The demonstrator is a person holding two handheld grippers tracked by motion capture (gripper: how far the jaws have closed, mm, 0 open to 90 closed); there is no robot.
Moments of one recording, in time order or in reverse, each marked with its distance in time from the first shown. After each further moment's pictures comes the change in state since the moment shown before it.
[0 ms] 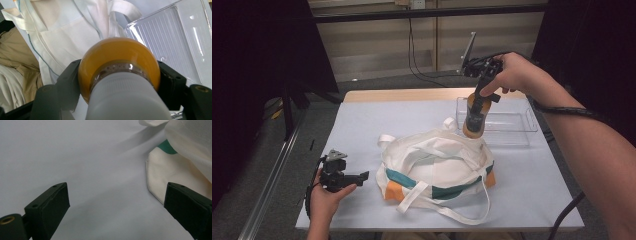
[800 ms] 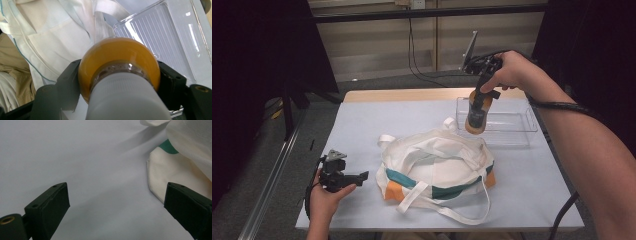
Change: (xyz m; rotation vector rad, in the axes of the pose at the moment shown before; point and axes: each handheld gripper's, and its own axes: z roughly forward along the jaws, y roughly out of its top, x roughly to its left) left arm 0.000 -0.001 0.000 -0.004 0.007 -0.001; right arm -0.021 0.003 0.007 0.014 -0.017 0.045
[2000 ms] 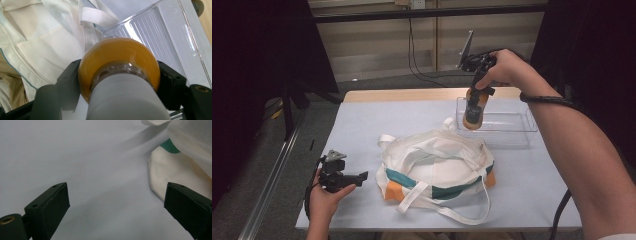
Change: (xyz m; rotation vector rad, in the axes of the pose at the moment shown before) left arm 0.000 -0.001 -0.001 0.001 0.006 0.000; right arm -0.019 0.016 0.012 0.008 -0.010 0.017
